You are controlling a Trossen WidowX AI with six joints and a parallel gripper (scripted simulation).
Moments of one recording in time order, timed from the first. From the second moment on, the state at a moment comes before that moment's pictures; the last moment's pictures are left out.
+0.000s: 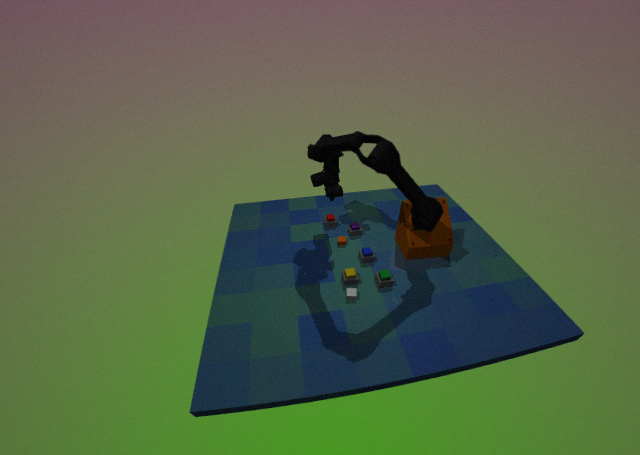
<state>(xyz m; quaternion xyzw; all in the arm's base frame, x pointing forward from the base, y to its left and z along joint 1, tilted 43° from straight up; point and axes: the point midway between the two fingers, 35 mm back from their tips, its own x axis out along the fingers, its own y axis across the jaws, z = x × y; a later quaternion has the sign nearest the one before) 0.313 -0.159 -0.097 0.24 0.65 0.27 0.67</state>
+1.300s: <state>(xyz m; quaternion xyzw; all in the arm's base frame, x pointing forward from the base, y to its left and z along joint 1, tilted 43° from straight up) 0.320 -0.102 -0.167 0.22 0.64 0.28 0.68</state>
